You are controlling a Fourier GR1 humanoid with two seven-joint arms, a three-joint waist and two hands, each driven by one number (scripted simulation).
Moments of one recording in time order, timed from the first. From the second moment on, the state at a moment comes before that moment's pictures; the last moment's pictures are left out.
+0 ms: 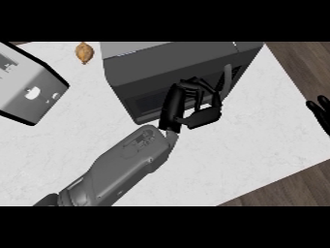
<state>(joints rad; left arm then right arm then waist) -0.88 0.00 -0.75 -0.88 0.74 0.64 -0.39 -0.01 -0.44 -0.11 -1.73 -0.53 0.58 -0.33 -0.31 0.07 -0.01</state>
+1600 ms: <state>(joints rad) -0.88 0.00 -0.77 -0.82 0.91 0.63 -0.64 -0.09 -0.55 -0.17 -1.78 -0.71 0.58 -0.21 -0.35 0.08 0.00</state>
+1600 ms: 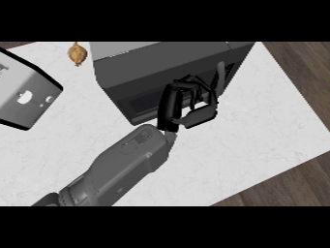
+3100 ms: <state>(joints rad) -0.91 0.00 -0.81 -0.79 1.01 0.61 -0.75 -0.13 -0.64 -0.17 -1.80 -0.88 0.65 -0.12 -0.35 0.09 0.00</state>
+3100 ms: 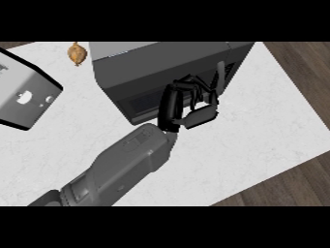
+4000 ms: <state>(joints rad) -0.97 0.00 -0.91 -0.73 1.02 0.65 -0.71 -0.14 -0.69 -0.16 -1.81 -1.00 0.72 -0.10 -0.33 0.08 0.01</state>
